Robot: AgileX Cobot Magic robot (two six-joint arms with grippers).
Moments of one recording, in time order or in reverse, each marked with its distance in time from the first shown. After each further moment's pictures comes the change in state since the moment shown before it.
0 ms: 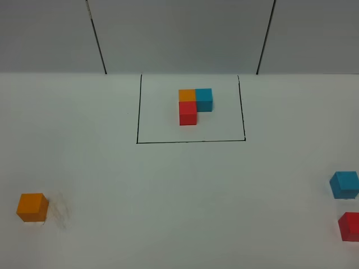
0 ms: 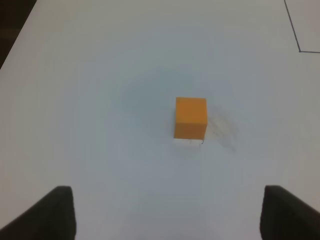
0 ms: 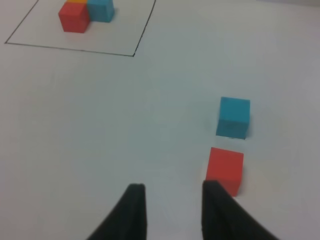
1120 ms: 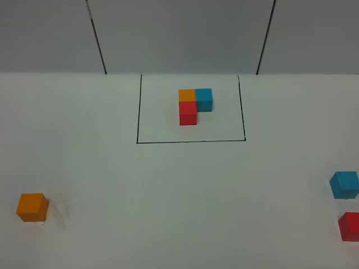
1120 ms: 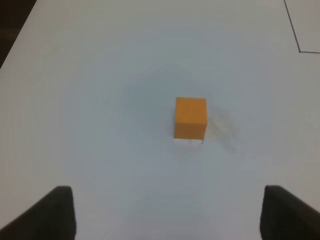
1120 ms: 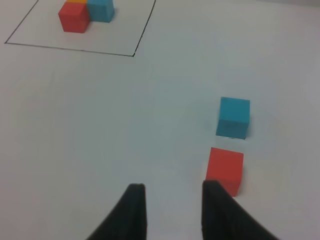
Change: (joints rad) left arm 0.000 0.000 0.000 0.000 0.000 -0.002; right arm 0.000 0.000 0.000 0.000 0.000 0.000
